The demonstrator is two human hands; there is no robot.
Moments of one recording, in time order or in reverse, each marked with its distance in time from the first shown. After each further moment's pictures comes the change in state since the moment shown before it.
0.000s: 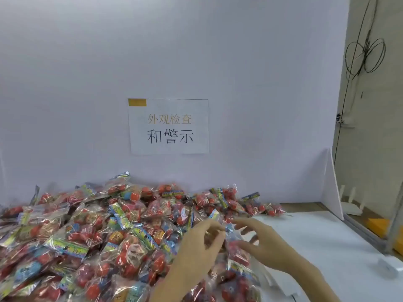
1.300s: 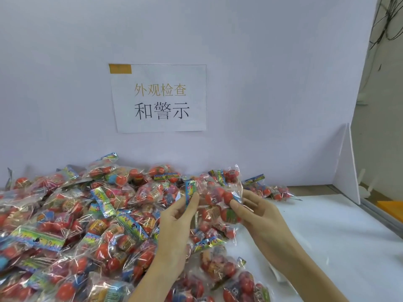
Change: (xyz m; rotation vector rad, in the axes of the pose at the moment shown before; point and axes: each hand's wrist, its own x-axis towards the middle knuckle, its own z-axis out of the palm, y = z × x) left_hand 0.027 -0.027 0.005 -0.714 0.341 -0.239; right_hand 0.020 -0.010 0.028 0.882 0.173 0.084
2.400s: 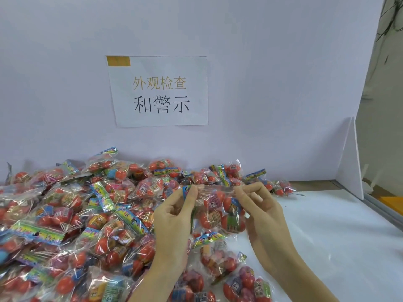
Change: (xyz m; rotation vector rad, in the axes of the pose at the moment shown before) left_hand -0.007 0.002 0.003 -0.024 0.135 0.139; right_hand -0.014 -0.011 0.022 0.249 0.147 -0.056
